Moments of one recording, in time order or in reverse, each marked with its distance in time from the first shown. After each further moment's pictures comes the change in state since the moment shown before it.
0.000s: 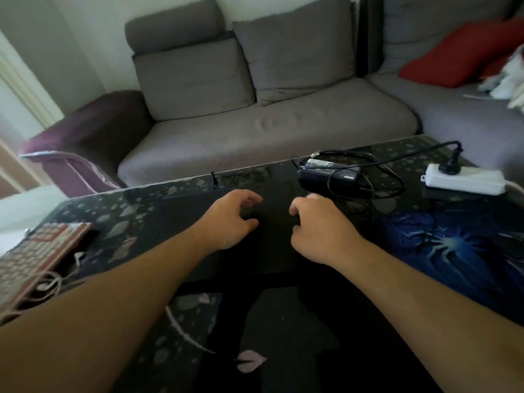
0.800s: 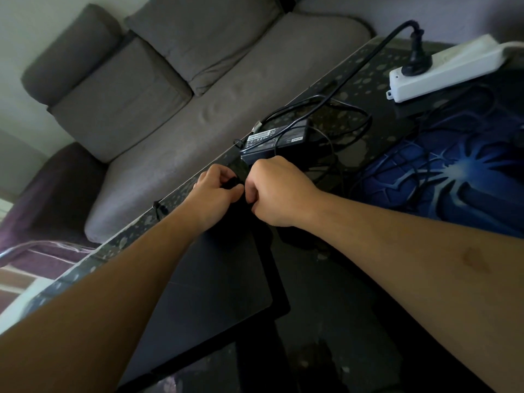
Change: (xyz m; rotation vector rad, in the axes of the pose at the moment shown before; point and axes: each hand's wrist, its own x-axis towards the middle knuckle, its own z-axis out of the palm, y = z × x) left_hand 0.138 0.026 0.046 0.013 -0.032 -0.003; right_hand 0.088 0.069 0.032 0.293 0.236 -0.063
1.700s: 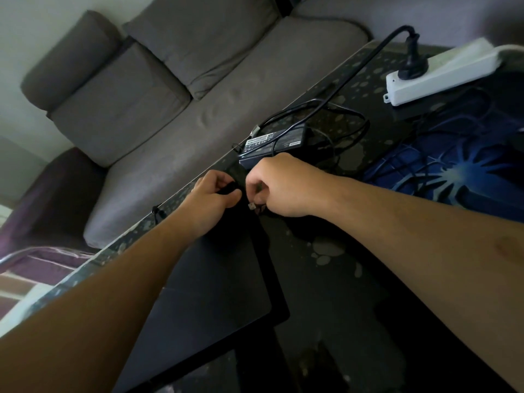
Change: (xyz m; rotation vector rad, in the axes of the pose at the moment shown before) left_hand 0.001 -0.004 -0.004 -0.072 -0.014 0.010; right_hand 0.007 0.015 -0.027 -0.030 -0.173 -0.065
